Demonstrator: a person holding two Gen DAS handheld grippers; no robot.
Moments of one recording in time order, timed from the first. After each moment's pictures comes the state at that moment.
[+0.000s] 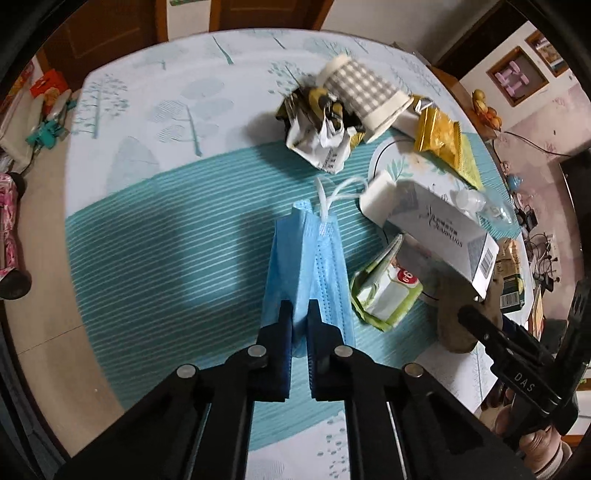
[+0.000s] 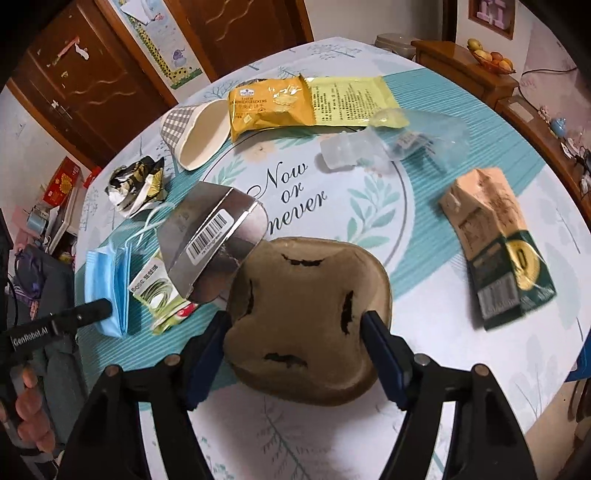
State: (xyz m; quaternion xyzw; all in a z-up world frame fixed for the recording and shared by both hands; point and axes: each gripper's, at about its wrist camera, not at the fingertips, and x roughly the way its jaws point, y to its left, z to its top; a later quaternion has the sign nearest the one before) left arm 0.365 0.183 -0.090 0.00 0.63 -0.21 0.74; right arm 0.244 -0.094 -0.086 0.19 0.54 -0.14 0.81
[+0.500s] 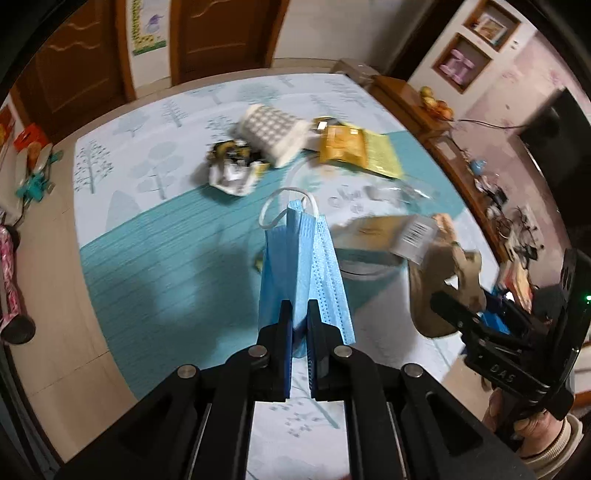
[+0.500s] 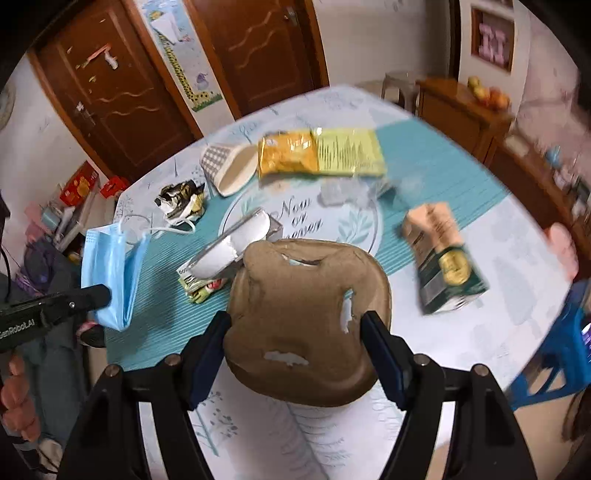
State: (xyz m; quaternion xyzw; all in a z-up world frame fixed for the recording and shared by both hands) left arm 0.298 0.164 -0.004 0.03 0.57 -0.29 0.77; right arm 0.196 -0.076 -0.016 0.14 0.48 -0.13 0.86
